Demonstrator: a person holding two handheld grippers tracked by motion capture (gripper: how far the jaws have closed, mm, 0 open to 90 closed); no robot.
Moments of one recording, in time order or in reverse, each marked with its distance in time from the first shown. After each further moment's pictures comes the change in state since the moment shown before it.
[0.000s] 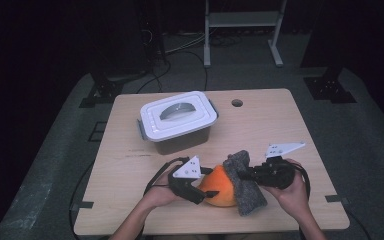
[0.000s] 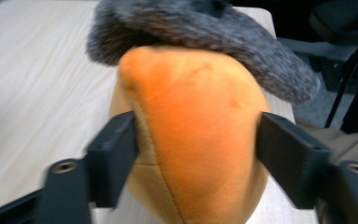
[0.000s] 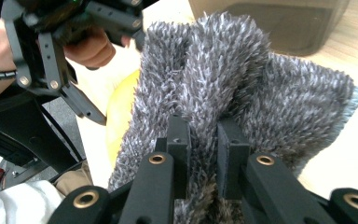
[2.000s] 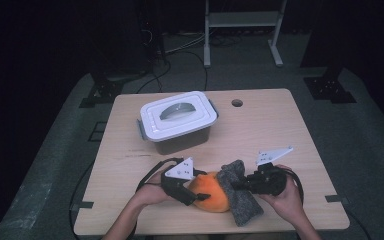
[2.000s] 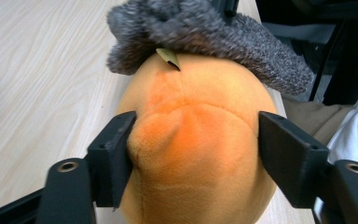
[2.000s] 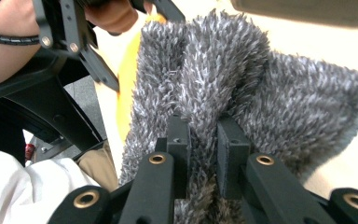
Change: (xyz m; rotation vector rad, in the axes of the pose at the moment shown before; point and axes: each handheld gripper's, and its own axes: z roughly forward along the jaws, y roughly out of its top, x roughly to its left) left arm 0.007 -0.016 -0.012 0.030 -0.073 0.049; right arm 0.006 -0.011 0.020 0.077 0.095 0.001
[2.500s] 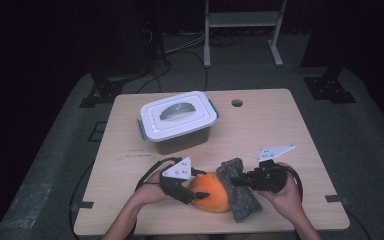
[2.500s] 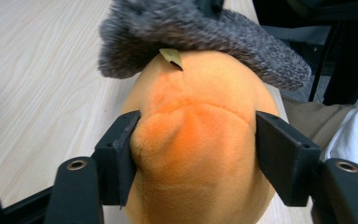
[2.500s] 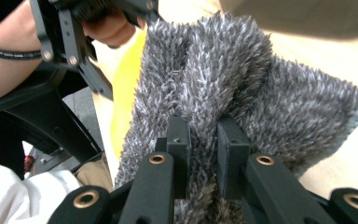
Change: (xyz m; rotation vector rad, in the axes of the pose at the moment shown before) left arm 0.003 -0.002 -0.003 -0.015 0.004 0.023; right arm -0.005 0.004 -0.002 -0.040 -0.001 0.016
